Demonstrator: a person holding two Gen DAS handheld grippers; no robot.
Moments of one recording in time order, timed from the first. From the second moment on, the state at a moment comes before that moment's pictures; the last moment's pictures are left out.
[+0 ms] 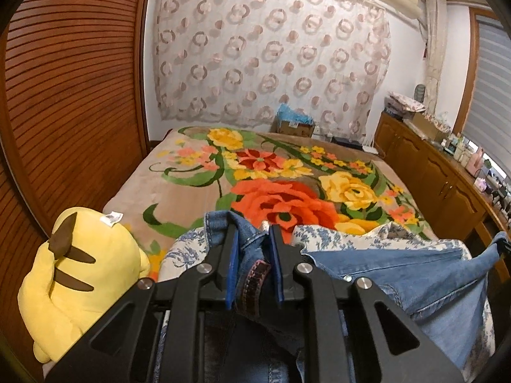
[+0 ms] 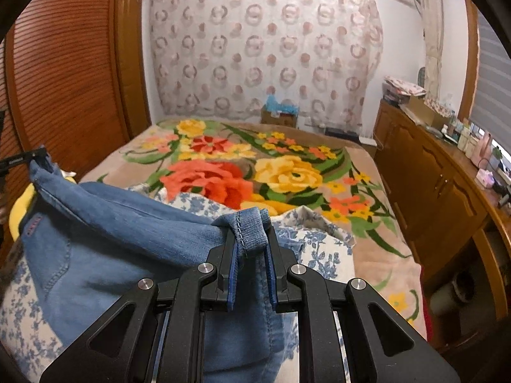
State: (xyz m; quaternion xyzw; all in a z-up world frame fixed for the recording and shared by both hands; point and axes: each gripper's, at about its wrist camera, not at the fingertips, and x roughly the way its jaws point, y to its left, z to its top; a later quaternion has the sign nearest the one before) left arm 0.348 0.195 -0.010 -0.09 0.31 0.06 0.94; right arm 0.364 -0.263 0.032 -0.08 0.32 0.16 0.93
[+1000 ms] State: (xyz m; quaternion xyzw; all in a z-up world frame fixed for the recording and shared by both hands) left arm 0.269 0.094 -0.040 -0.04 0.37 -0.05 0.93; right arm 0.401 -0.287 -0.009 -0.06 0.37 0.13 0.92
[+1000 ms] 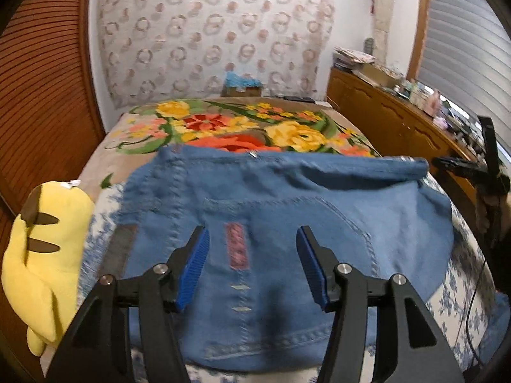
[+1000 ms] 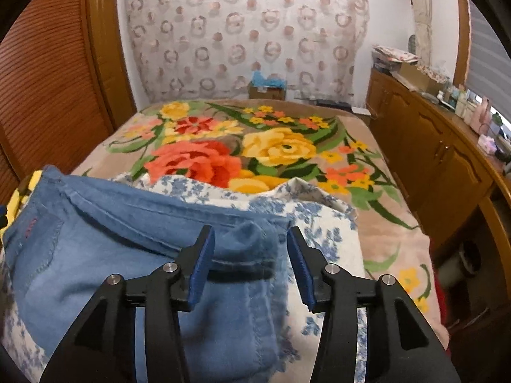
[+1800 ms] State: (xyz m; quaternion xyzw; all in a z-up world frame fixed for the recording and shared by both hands) left arm 0.265 0.052 -0.083 0.02 0.41 -0.06 0.91; right arm 0.455 -0.270 -0.037 -0.07 0.40 0.19 0.89
